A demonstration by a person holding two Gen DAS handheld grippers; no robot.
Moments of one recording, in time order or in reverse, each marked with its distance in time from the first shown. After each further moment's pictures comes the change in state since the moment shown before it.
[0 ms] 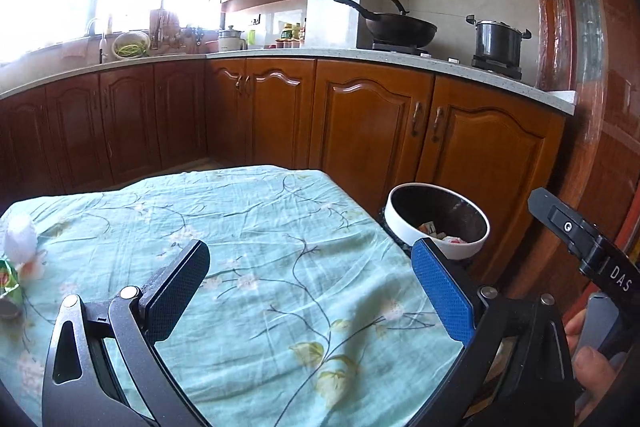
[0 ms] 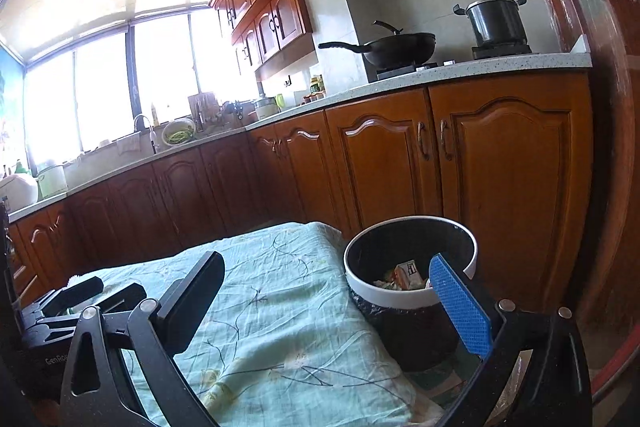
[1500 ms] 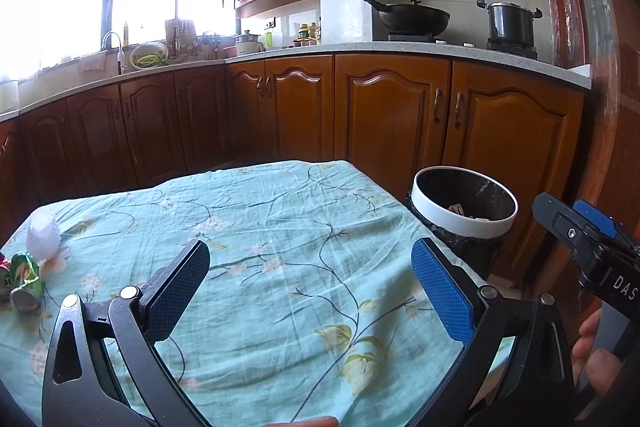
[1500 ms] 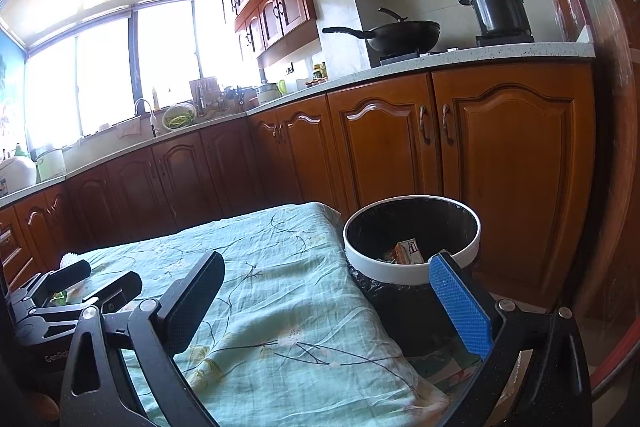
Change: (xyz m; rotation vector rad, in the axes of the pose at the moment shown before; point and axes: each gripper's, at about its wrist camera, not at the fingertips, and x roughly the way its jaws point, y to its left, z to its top) left arm -0.002 -0.006 -0.024 0.052 -0.009 0.098; right arm 0.000 0.004 -0.024 -0.022 0.028 -0.010
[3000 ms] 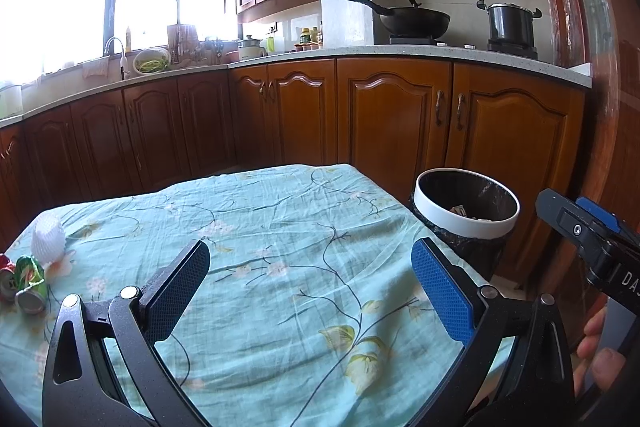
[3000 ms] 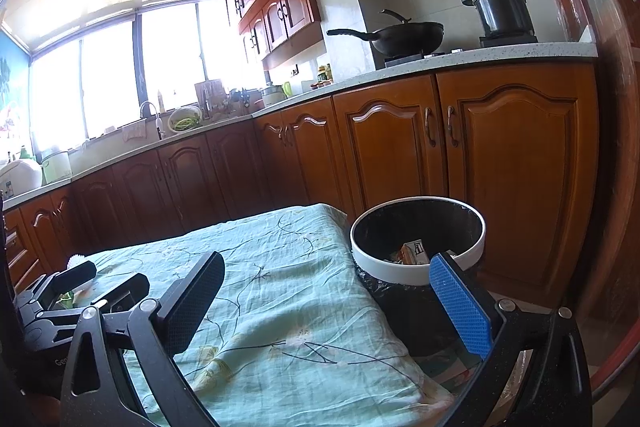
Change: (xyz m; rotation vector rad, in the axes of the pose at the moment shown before) left arm -0.004 0.000 -0.002 0.009 -0.017 0.015; right arm 0.000 0.003 0.000 0.000 -0.007 0.023
